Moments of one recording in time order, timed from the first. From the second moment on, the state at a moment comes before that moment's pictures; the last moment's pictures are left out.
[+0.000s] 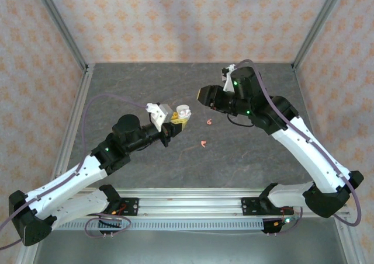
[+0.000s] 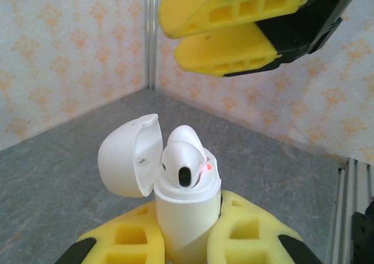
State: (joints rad) left arm -0.75 0.92 0.79 0.02 0.18 -0.07; right arm 0.70 1.27 1.56 -0.81 -0.18 0.82
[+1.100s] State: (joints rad) left arm -0.75 1.00 0.84 0.00 0.26 -0.11; right arm 0.61 1.34 1.46 -0.68 -0.58 0.86
